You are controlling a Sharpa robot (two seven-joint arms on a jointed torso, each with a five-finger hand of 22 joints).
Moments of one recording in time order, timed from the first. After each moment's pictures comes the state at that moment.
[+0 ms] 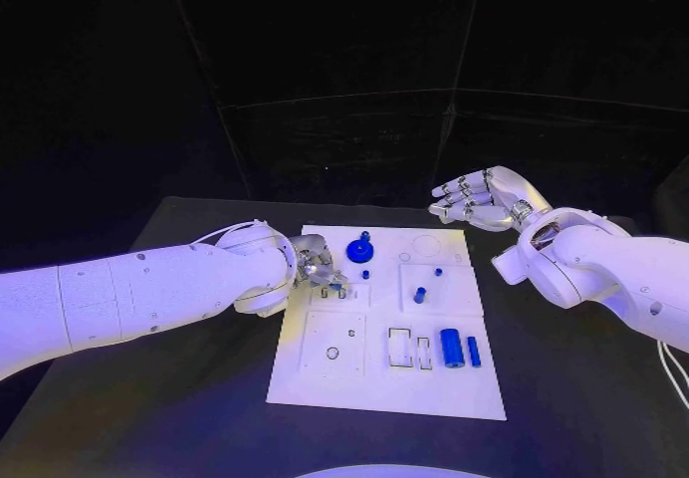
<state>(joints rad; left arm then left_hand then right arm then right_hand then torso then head) 1.29 -0.73 -0.16 1.50 -1.06 -0.12 -0.52 1.06 0.00 0.54 0.04 0.05 0.90 0.05 0.65 0.52 1.25 -0.02 1.01 0.91 1.47 -0.08 1.57 1.31 0.09 1.42 0.03 1.35 1.21 1.25 -0.84 -0.02 1.50 -0.76 -0.44 0.15 1.42 -0.02 -0.02 0.13 0.30 0.84 0.21 0.13 0.07 0.93 0.18 0.33 0.08 1.08 0.12 0.16 0.19 0.17 0.94 0.23 0.28 0.10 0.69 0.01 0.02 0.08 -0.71</state>
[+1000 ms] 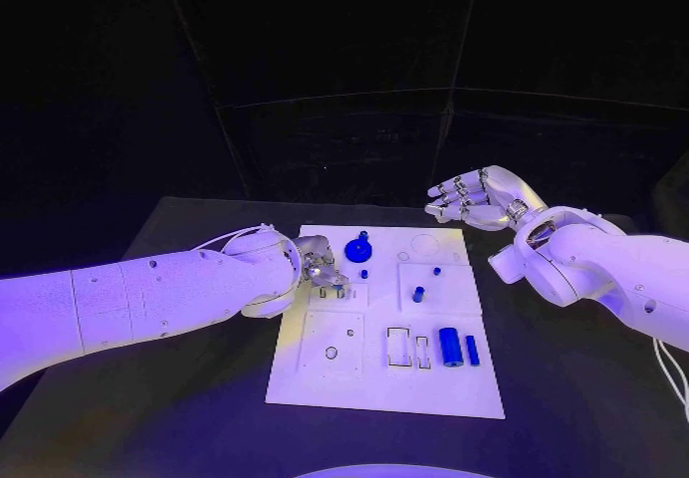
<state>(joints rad) 1.27 -0.69 -0.16 1.48 -1.14 -0.14 -0.53 1.05 0.00 0.56 0.03 0.05 0.90 0.05 0.65 0.52 1.26 -0.02 1.02 0.92 1.47 -0.08 1.57 1.31 0.08 1.43 0.02 1.36 1.22 1.25 -0.84 -0.02 1.49 -0.76 -0.43 0.16 1.41 -0.01 -0.02 0.13 0.30 0.84 0.21 0.13 0.07 0.93 0.18 0.33 0.08 1.08 0.12 0.16 0.19 0.17 0.94 0.23 0.27 0.09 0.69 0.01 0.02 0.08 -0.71</state>
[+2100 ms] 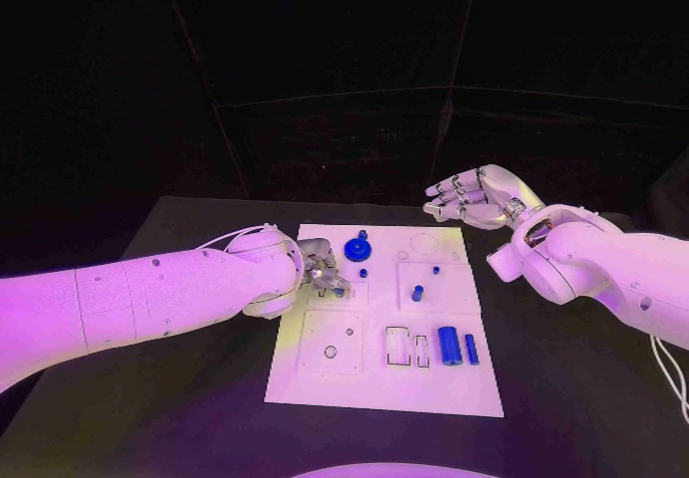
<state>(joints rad) 1.27 -0.68 -0.16 1.47 -1.12 -0.10 -0.54 1.04 -0.01 0.57 0.02 0.04 0.90 0.06 0.65 0.52 1.26 -0.03 1.03 0.92 1.47 -0.08 1.57 1.31 0.08 1.43 0.03 1.36 1.22 1.25 -0.83 -0.02 1.48 -0.77 -0.43 0.16 1.41 -0.01 -0.02 0.13 0.30 0.84 0.21 0.14 0.07 0.93 0.18 0.33 0.08 1.08 0.12 0.16 0.19 0.17 0.94 0.23 0.27 0.09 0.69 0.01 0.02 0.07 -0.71</state>
